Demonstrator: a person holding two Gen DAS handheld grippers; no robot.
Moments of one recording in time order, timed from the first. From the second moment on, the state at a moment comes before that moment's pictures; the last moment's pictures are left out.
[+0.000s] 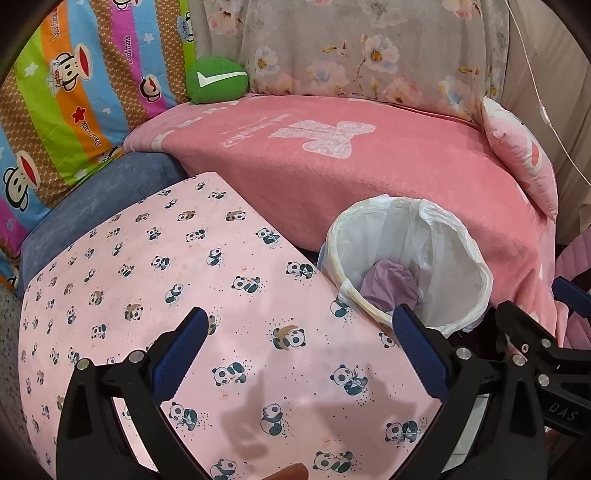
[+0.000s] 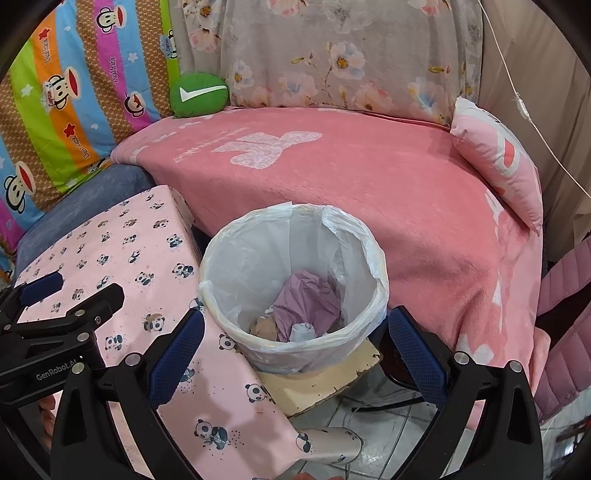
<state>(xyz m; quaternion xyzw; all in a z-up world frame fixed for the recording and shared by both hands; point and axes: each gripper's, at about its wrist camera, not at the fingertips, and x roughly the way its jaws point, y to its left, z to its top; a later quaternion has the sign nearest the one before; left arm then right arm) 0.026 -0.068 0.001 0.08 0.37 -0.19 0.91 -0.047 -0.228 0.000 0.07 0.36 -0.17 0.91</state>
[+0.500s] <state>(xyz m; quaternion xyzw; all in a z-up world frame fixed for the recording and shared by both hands) 0.023 -0.070 -0.002 0.08 0.37 -0.17 0.91 -0.050 -0.232 -0.003 0.07 0.37 -0.17 0.91</state>
